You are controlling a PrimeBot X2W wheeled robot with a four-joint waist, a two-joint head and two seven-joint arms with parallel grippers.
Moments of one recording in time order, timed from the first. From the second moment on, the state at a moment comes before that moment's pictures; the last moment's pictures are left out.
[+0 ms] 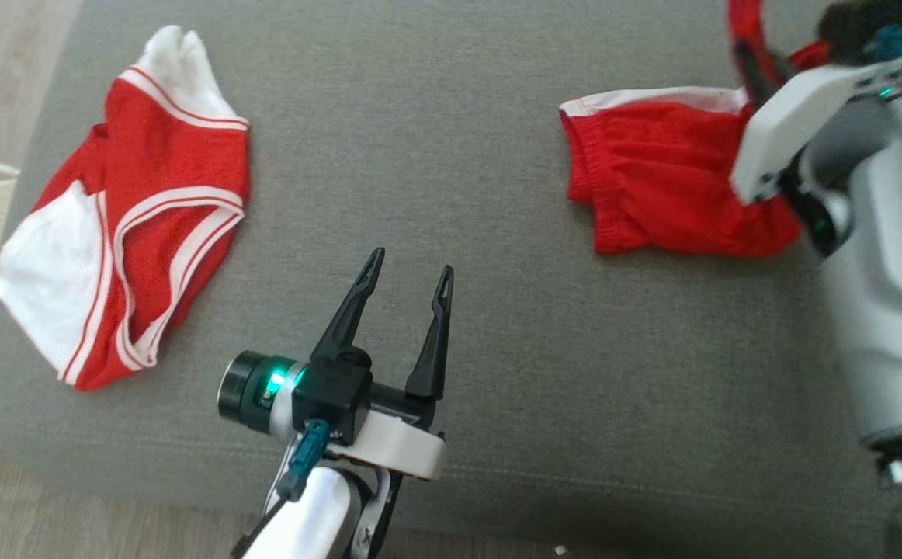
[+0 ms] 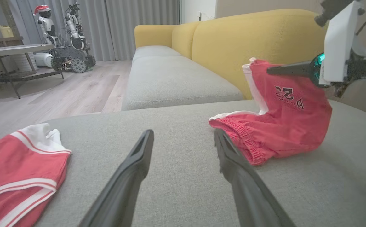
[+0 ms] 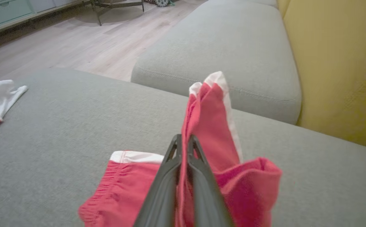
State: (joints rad) left arm -0.18 0.05 -0.56 0.06 -0.10 0.21 -0.26; right arm -0.85 -0.25 0.27 0.76 0.11 0.13 0.27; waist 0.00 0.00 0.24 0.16
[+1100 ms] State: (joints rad) left arm -0.16 0.05 -0.57 0.12 -0.17 0.21 -0.26; right arm -0.66 -0.32 0.17 0.56 0.13 0.13 0.12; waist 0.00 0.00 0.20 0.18
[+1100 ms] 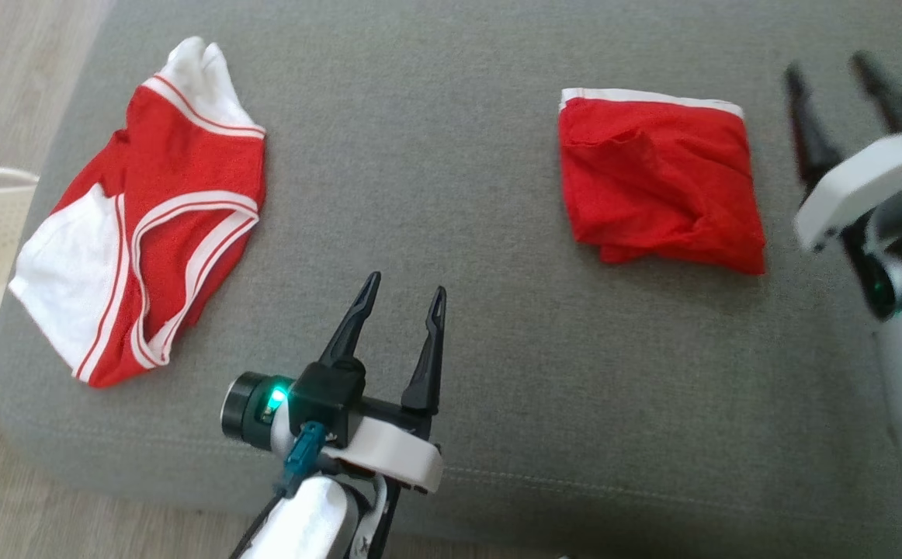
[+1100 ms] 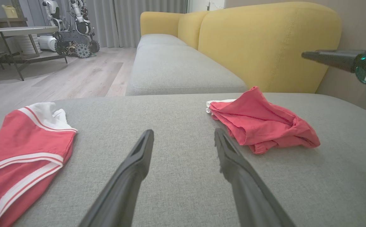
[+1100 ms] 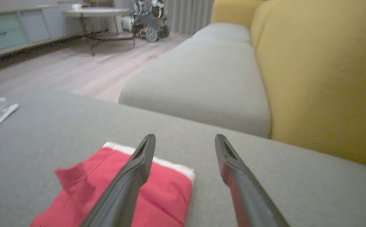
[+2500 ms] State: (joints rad) left arm -0.18 0.05 -0.60 0.11 -0.16 0.19 -0.26; right arm -0.82 -0.52 0.81 0.87 0.64 0.13 -0.12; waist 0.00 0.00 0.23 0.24
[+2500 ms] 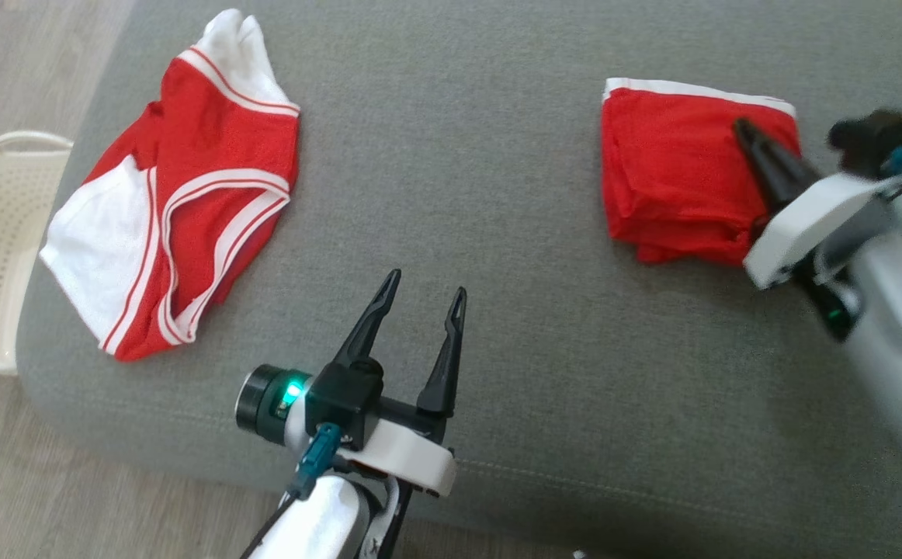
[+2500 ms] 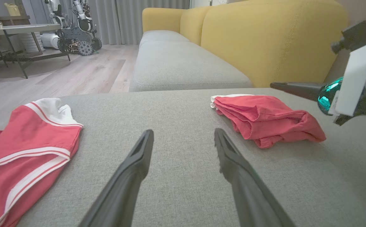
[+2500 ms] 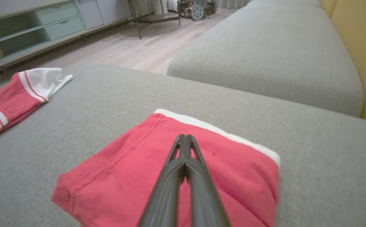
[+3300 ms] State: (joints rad) left arm -0.17 0.05 -0.56 0.09 -0.14 0.21 -0.26; right arm -0.60 -0.13 0.67 0.95 0.49 0.13 -0.26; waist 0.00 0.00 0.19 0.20
